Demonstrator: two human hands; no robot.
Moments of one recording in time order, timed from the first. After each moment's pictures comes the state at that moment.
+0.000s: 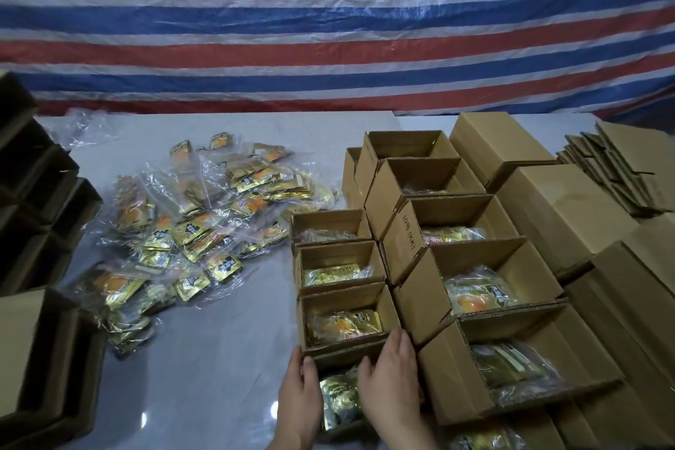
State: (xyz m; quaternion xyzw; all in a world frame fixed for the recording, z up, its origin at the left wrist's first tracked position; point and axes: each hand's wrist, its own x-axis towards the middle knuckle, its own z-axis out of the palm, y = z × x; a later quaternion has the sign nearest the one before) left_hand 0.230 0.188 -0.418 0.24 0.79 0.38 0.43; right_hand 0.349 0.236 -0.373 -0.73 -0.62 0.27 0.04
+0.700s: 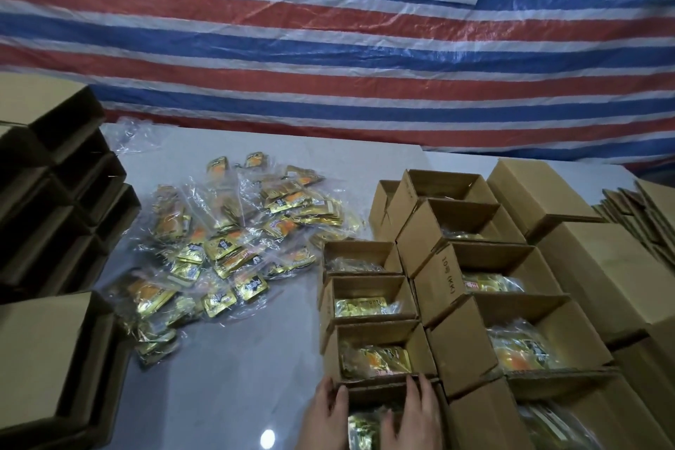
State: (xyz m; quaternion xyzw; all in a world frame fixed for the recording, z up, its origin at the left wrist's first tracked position) left_hand 0.215 0.200 -0.405 0.22 0.76 0.37 0.49; right_hand 0.340 0.234 -0.386 -0.72 -0.66 0.20 0.02
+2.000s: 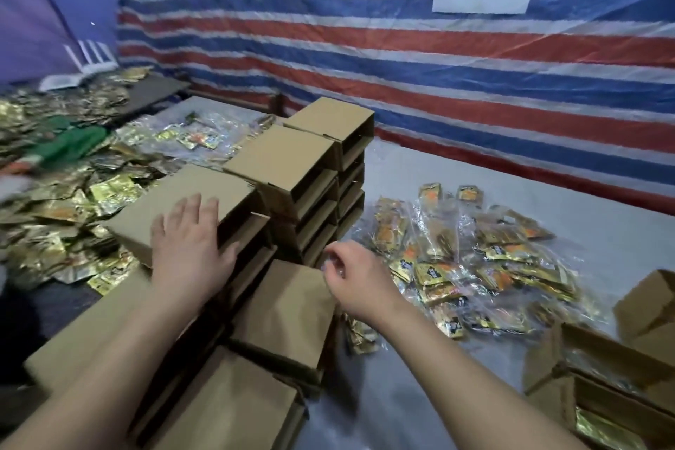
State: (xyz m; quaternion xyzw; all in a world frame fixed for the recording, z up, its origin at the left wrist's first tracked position) left_hand -0.212 0.030 -0.185 0.23 0.97 0.01 -0.11; right_hand -0.068 0.221 -0.235 -0.15 -0.92 0.35 0.12
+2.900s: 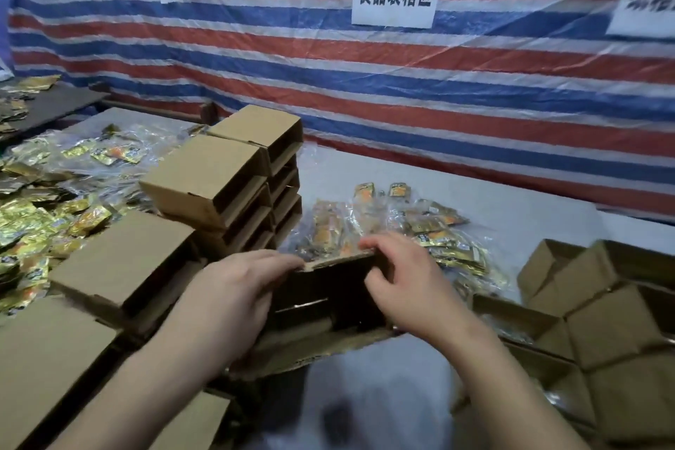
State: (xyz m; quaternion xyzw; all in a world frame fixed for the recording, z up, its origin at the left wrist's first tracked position) left_hand -0.065 0.087 -0.134 0.54 0.80 0.24 -0.04; right_hand 0.075 0.278 -0.167 -0.22 -0.90 0.32 0.18
